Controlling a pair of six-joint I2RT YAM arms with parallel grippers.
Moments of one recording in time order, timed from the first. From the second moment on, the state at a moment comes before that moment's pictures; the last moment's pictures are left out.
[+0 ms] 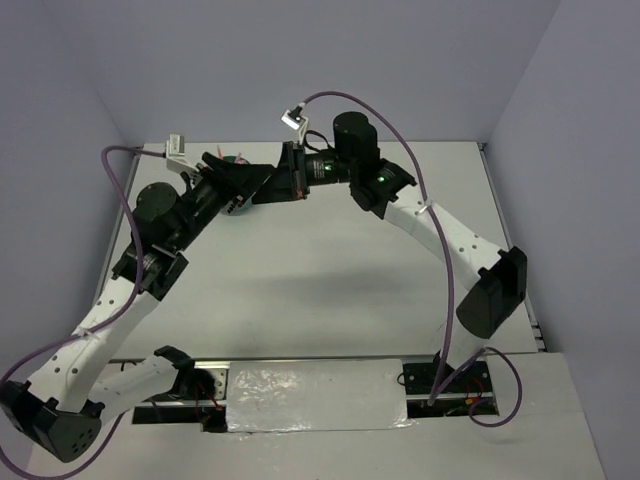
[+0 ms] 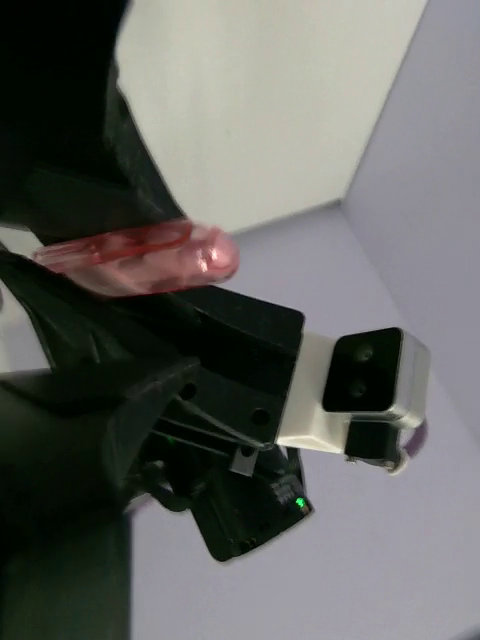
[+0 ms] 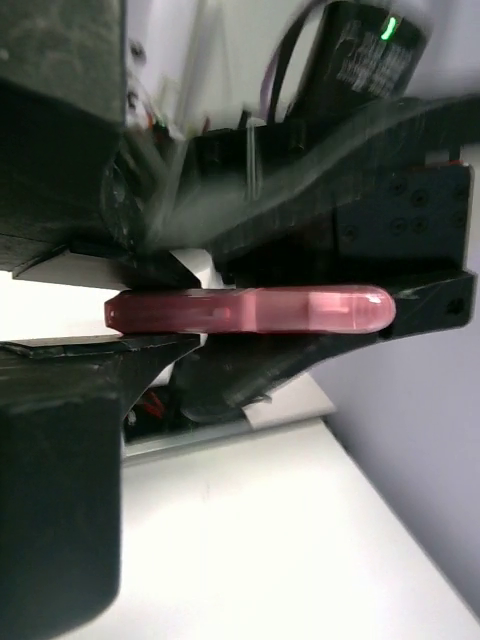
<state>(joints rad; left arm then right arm) -0.45 0.94 0.99 0.11 0.10 -1.12 0.68 1.72 1.74 -0.14 -0.93 0.80</state>
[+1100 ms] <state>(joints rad) -0.31 1.07 1.11 0.23 0.82 -0.90 0.66 1.39 1.34 0.05 -0.92 0.65</state>
